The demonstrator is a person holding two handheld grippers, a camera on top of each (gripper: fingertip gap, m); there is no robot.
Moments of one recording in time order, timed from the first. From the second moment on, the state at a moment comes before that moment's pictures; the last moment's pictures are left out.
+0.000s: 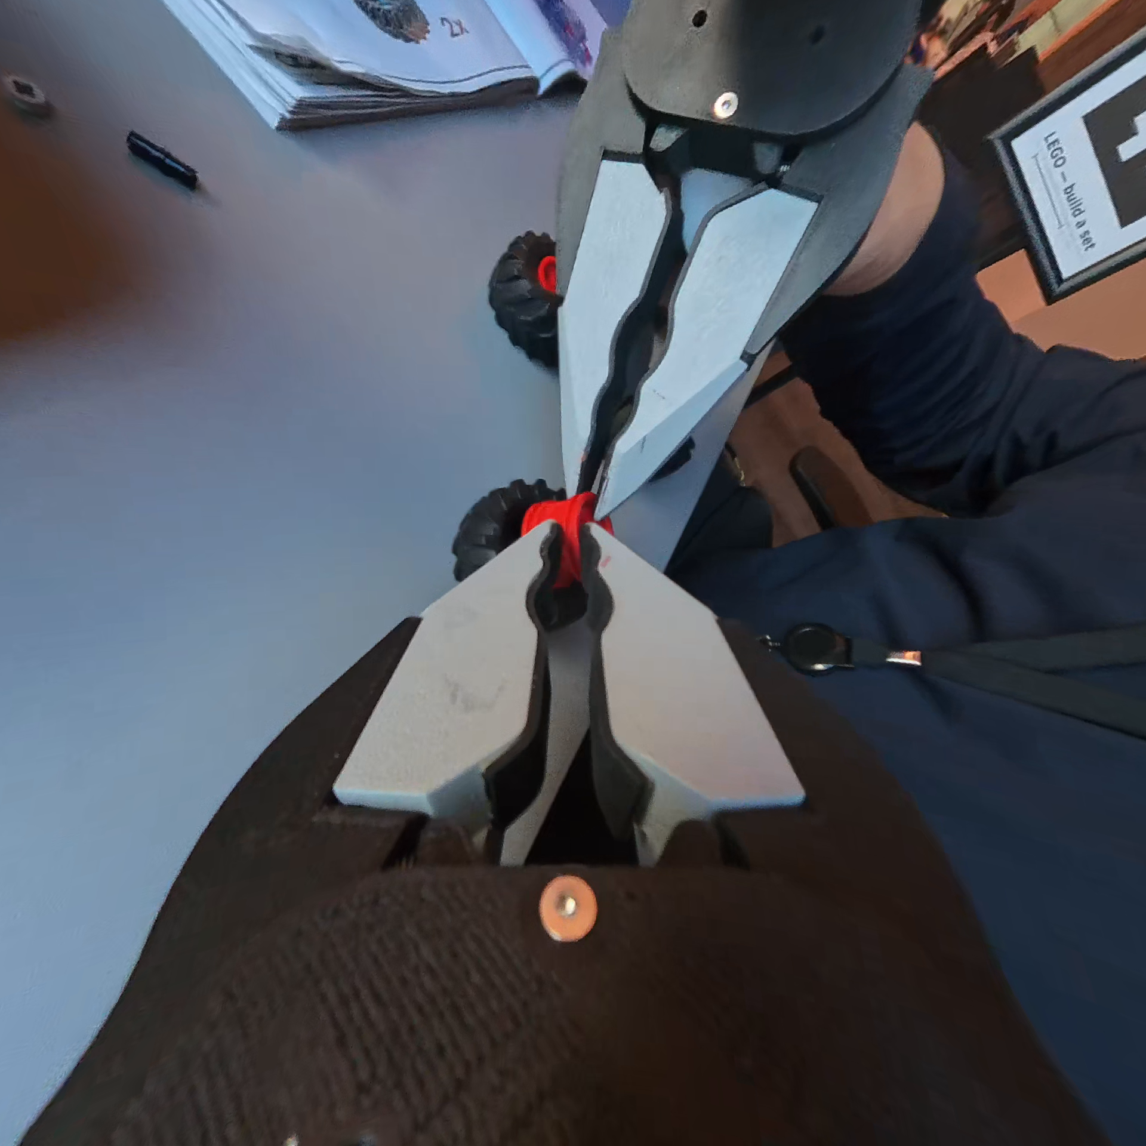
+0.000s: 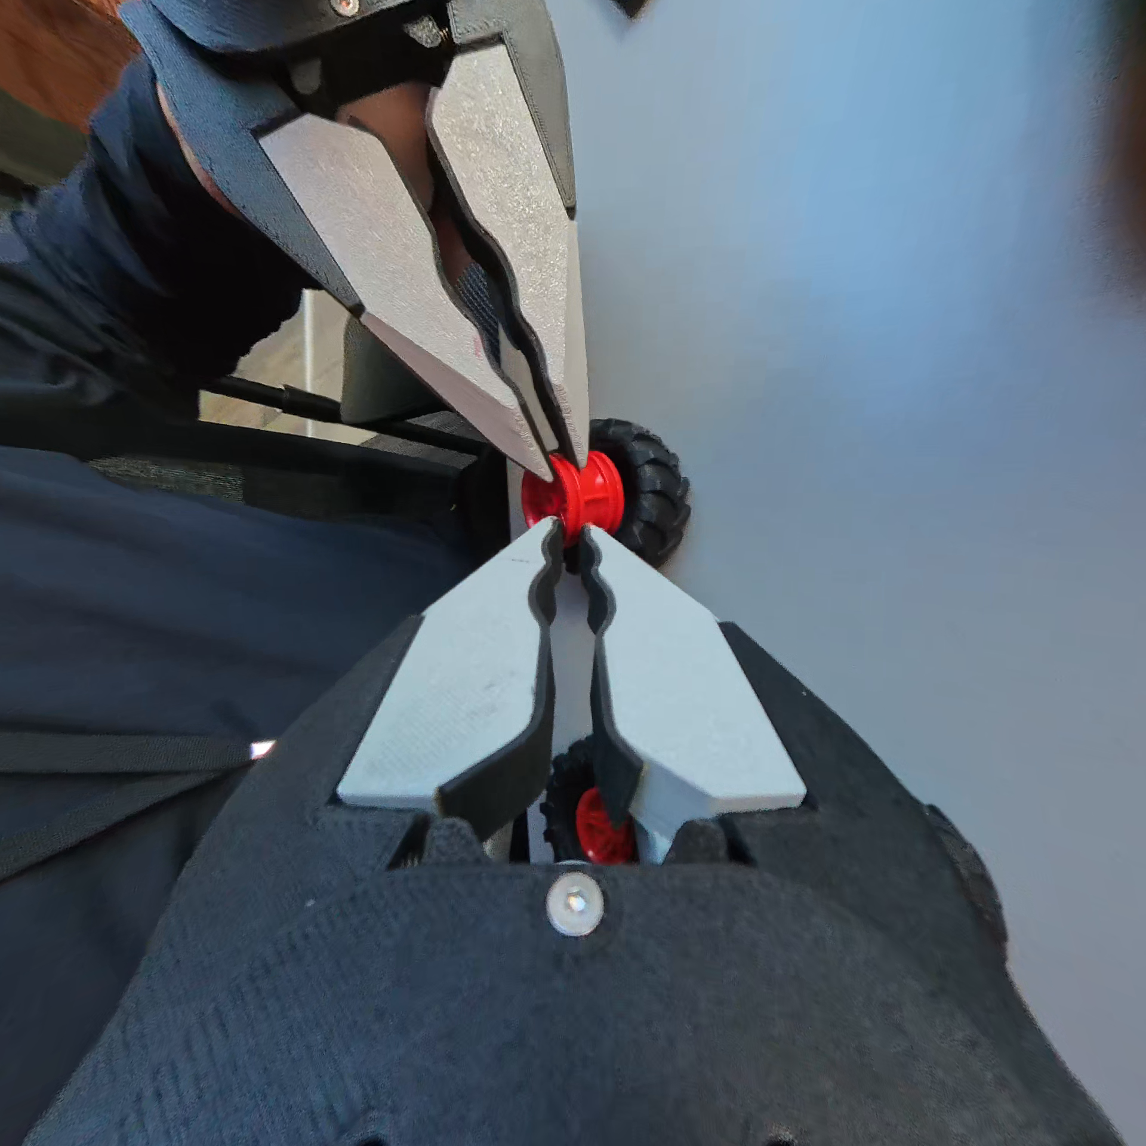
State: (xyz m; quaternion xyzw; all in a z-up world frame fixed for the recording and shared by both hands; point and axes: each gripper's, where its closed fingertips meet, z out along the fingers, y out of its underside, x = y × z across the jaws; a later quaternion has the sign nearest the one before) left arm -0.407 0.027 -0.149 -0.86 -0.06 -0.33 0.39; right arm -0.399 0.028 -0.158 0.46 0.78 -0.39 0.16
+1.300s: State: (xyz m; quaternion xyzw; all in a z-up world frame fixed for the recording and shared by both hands) left arm -0.419 0.031 -0.168 -0.87 -0.08 -0.24 0.43; right arm -0.413 0.031 -0.178 0.48 0.80 -0.20 0.30
